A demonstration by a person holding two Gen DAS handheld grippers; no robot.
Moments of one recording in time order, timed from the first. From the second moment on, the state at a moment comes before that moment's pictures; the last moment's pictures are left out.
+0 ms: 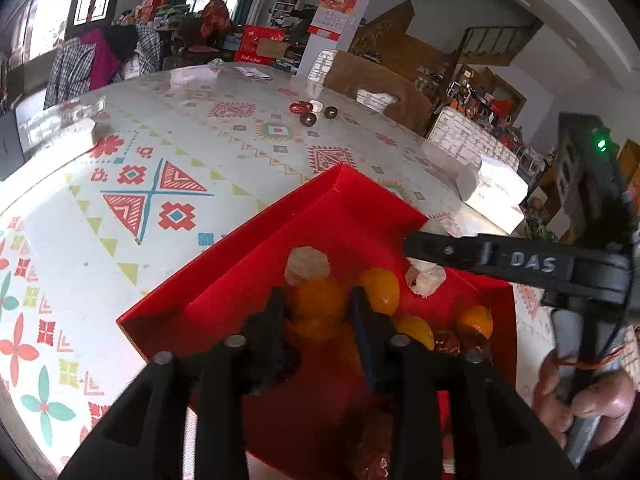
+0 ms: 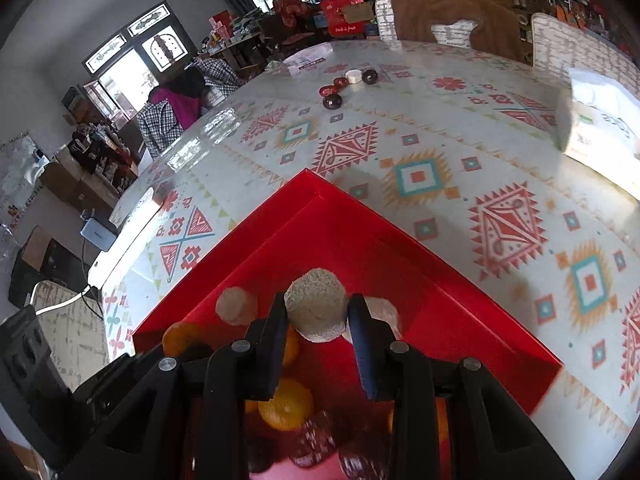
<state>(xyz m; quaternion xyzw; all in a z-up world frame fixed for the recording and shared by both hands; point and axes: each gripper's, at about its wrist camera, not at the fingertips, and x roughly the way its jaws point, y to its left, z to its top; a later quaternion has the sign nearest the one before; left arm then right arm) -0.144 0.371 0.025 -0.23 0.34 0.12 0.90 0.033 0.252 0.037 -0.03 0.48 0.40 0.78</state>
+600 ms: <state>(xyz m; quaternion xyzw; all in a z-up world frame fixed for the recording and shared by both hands) -0.154 0.332 0.062 -0.15 0.32 0.16 0.92 0.006 0.201 0.066 -0.02 0.42 0.39 0.82</state>
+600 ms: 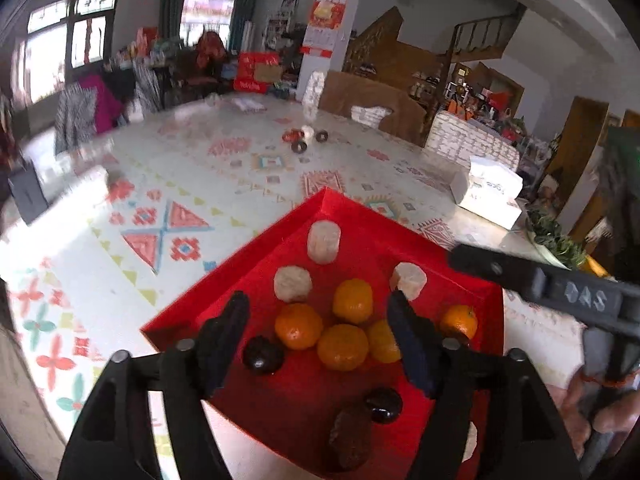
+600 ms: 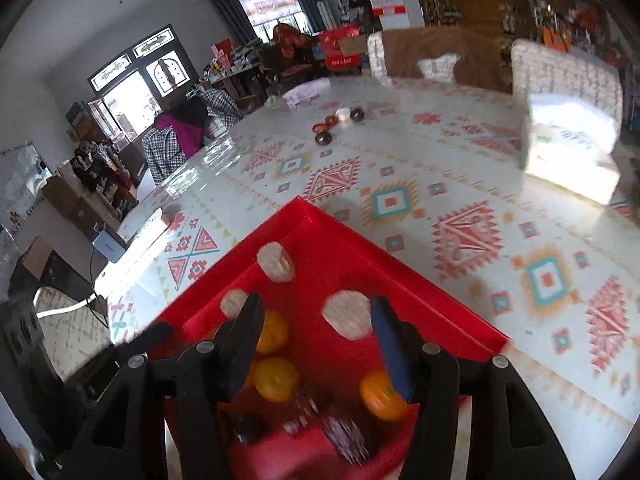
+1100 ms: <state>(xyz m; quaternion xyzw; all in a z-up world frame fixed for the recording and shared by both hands) -0.200 0.245 0.133 -0.01 0.16 0.31 0.94 -0.064 0.084 0.069 -0.04 0.36 0.31 0.88</state>
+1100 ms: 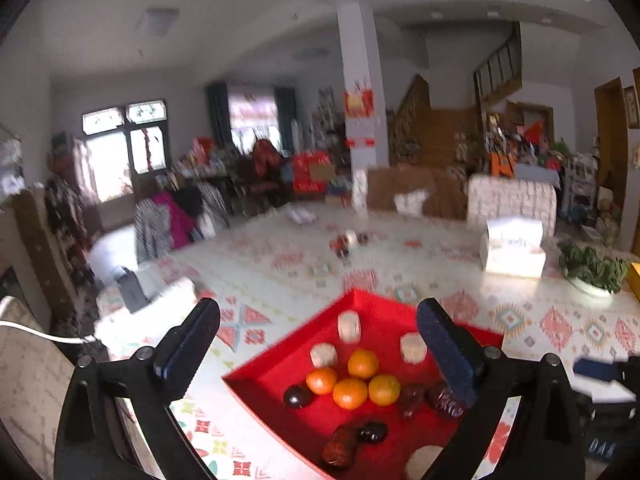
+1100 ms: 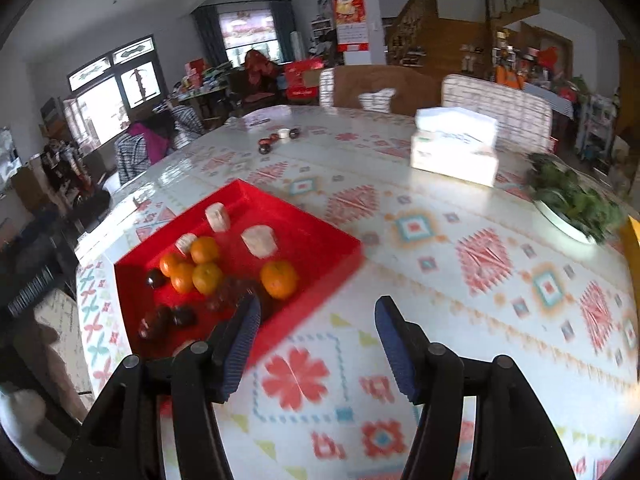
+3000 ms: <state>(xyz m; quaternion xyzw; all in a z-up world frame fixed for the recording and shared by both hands) -0.193 0.218 0.081 -0.04 0.24 0.24 0.94 -0.121 0.078 0.023 -0.08 0.37 0.27 0.89</state>
